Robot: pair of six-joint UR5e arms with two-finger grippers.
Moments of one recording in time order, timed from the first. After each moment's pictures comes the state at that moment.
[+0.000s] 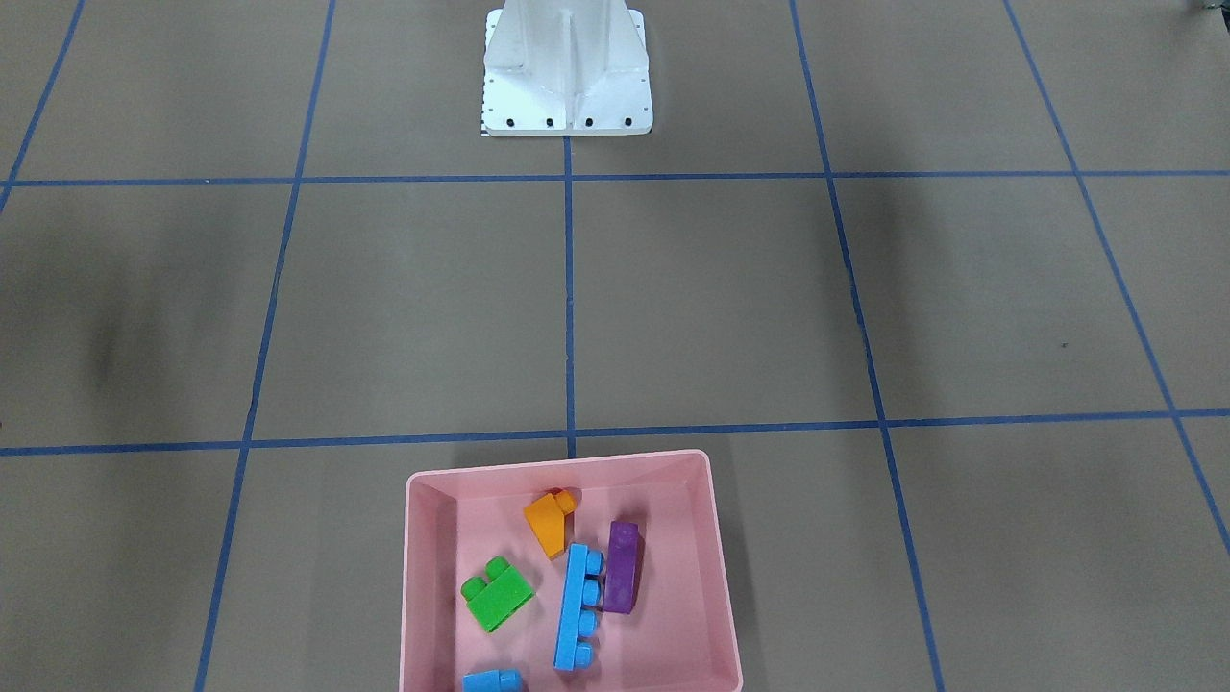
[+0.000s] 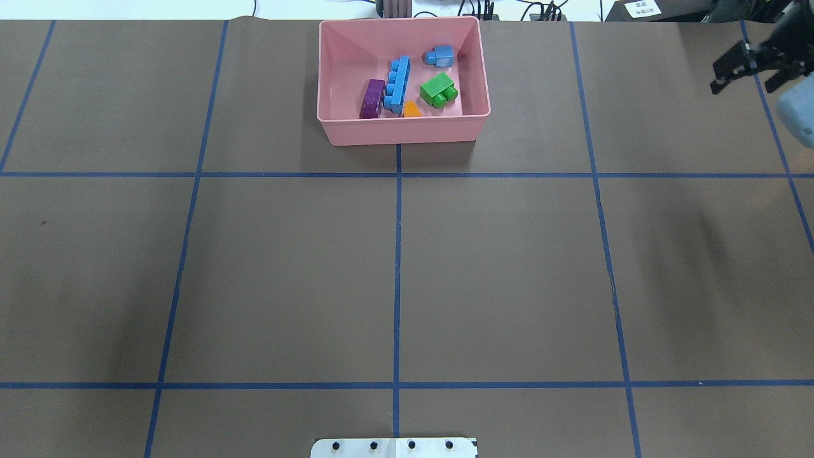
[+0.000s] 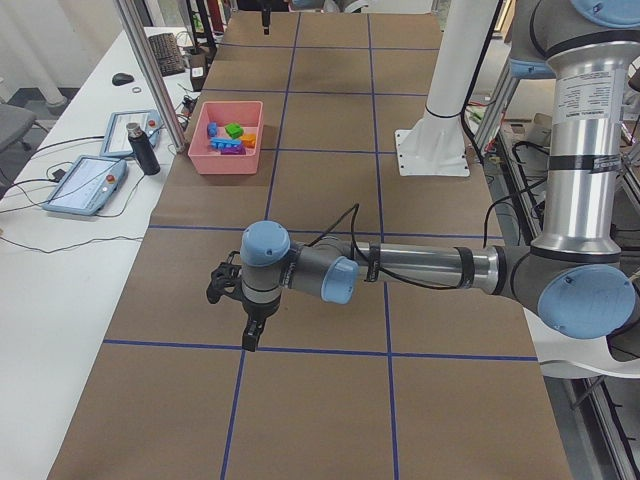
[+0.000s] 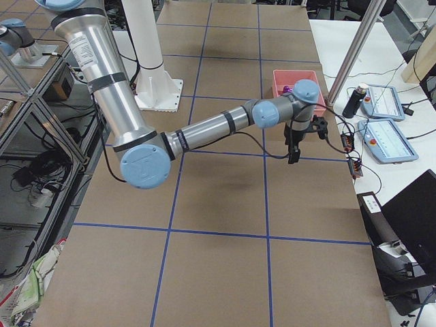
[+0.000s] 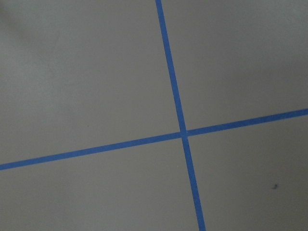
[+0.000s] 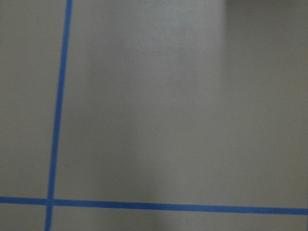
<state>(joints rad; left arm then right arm) -1.54 -1.52 -1.68 -1.70 -2.25 0.06 1.31 -1.28 1.56 -1.51 2.26 0.42</state>
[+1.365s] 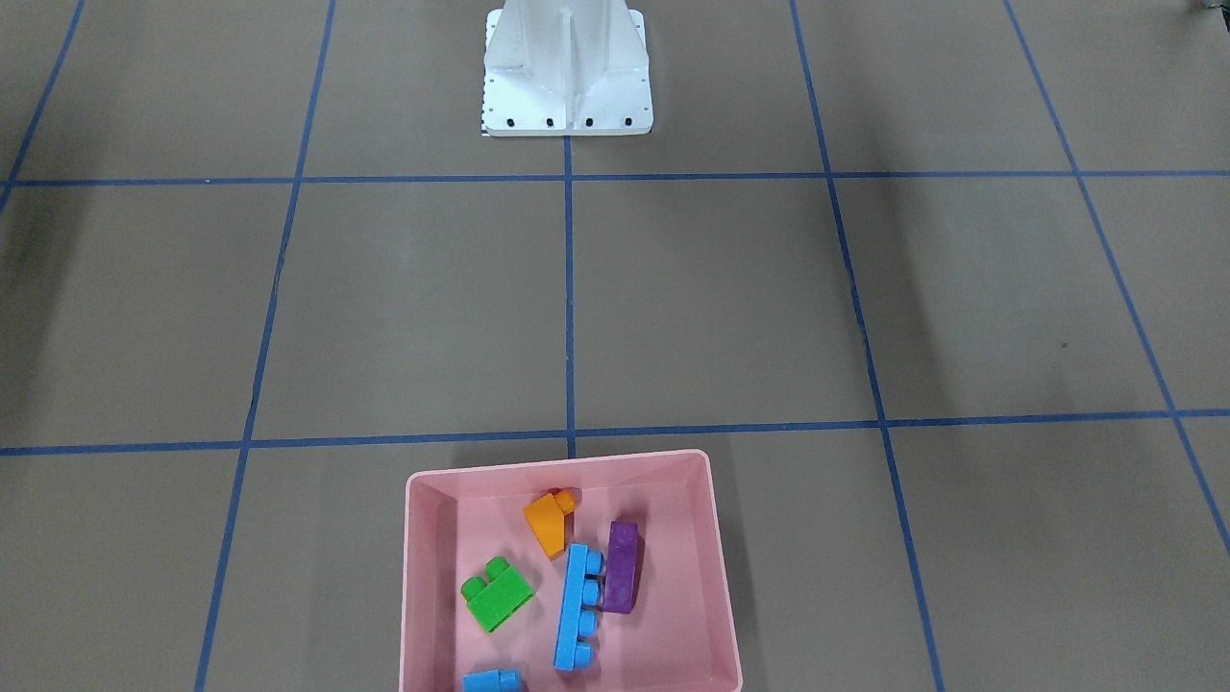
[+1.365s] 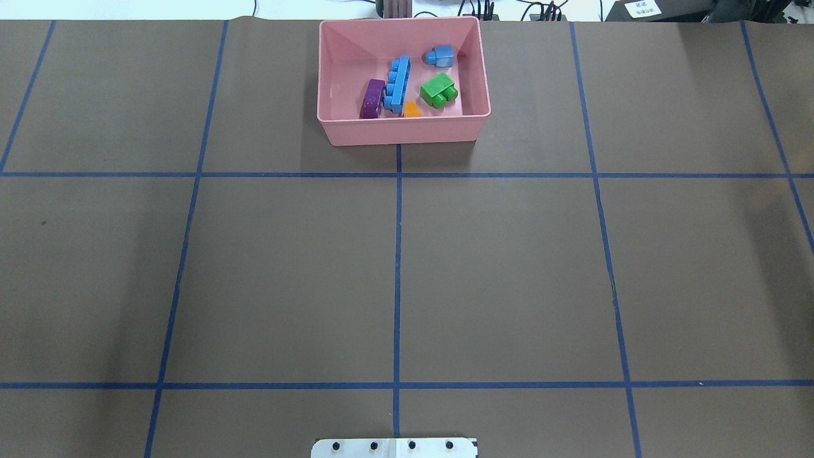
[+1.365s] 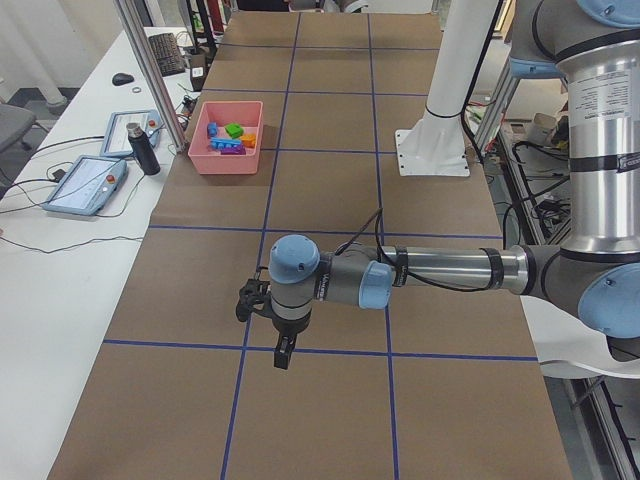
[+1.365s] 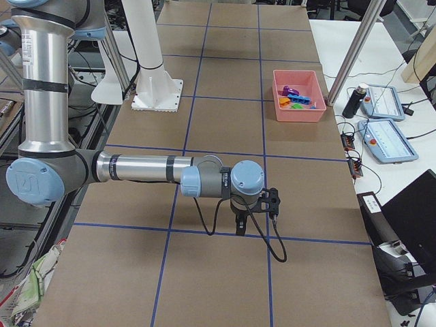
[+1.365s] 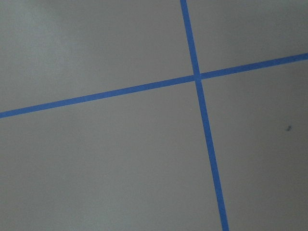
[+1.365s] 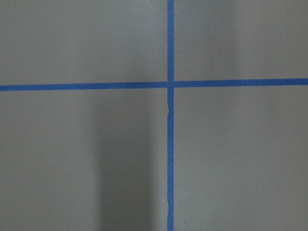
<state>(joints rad) -1.57 -1.43 -1.71 -1.70 -2.26 0.08 1.62 -1.63 1.68 -1.66 2.43 -0.07</state>
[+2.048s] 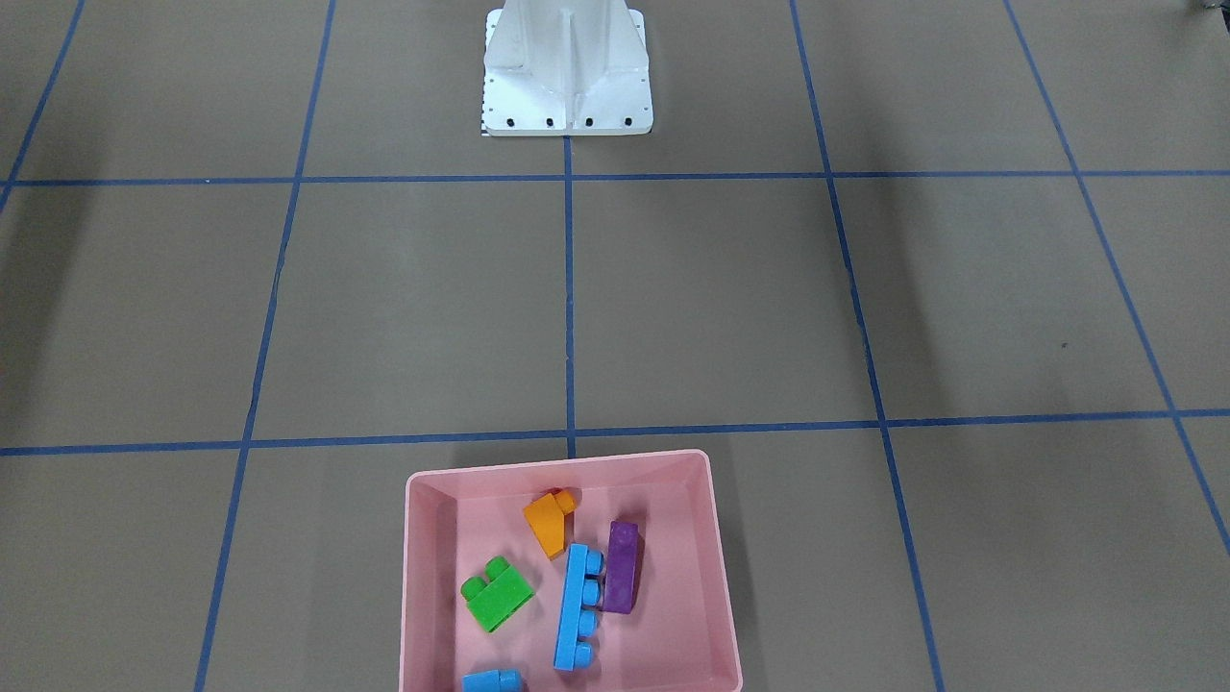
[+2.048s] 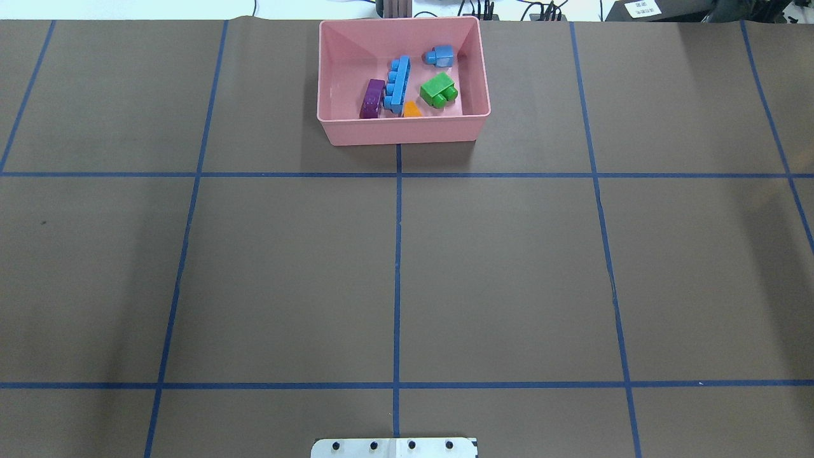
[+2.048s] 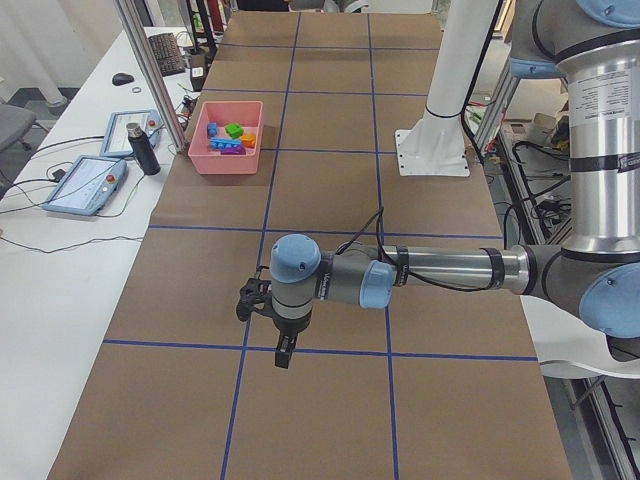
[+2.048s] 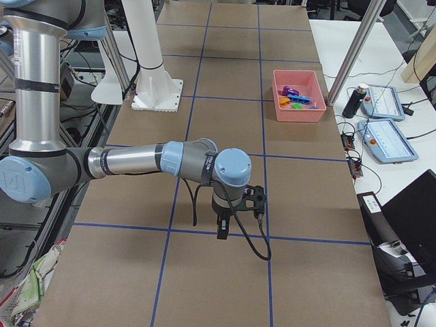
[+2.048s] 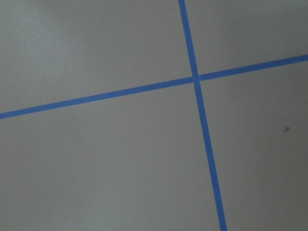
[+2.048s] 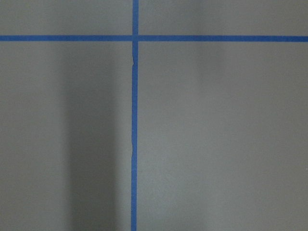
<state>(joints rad) -1.57 -1.43 -1.71 -1.70 -2.26 0.07 1.72 -1.69 1.79 -1.88 2.33 -0.25</state>
